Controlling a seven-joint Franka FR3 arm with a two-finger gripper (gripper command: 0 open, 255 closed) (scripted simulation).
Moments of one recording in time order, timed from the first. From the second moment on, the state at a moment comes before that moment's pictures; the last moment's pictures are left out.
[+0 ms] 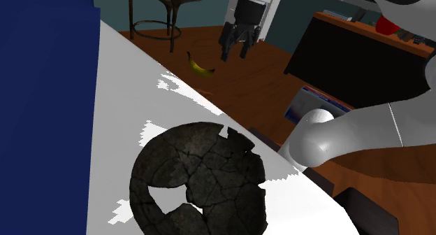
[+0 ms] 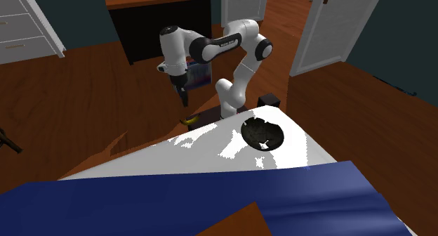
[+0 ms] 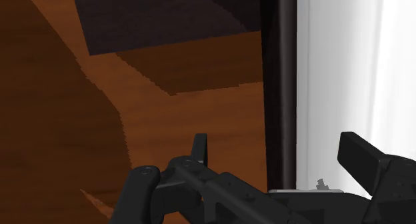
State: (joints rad) arm 0.03 -0.69 0.11 -2.22 0.12 1.53 0.23
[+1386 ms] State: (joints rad) arm 0.09 -0.49 0.36 -2.09 0.11 1.68 0.41
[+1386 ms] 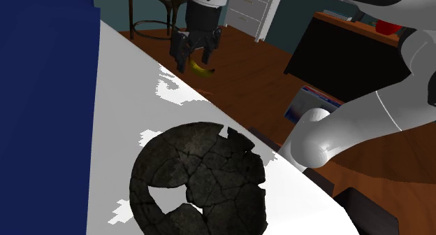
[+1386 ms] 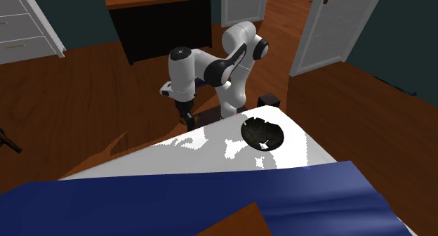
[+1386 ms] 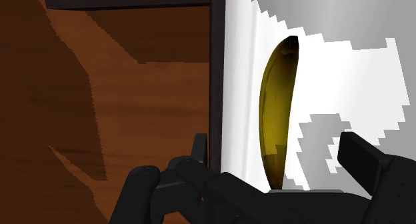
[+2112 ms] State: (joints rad) arm 0.09 -0.49 0.36 -2.09 0.11 1.68 0.41
